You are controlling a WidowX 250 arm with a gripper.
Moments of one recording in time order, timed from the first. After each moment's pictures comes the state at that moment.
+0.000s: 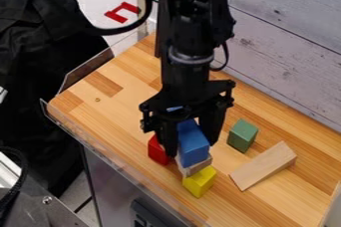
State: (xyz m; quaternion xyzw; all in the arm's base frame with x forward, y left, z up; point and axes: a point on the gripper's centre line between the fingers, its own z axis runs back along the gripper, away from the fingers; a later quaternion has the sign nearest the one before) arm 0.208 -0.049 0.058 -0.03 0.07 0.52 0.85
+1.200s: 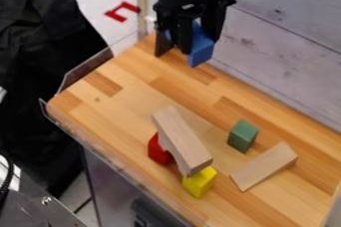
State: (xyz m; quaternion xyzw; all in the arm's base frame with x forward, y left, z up) arm 0.303 0.016 0.104 -0.06 -0.05 0.60 0.80
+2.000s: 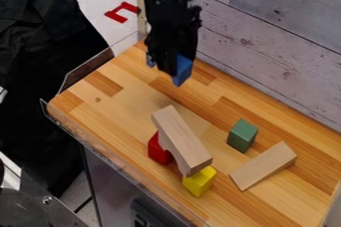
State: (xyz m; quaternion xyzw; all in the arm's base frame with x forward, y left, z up) arm 0.313 0.043 0.041 -0.05 0.00 0.70 0.71
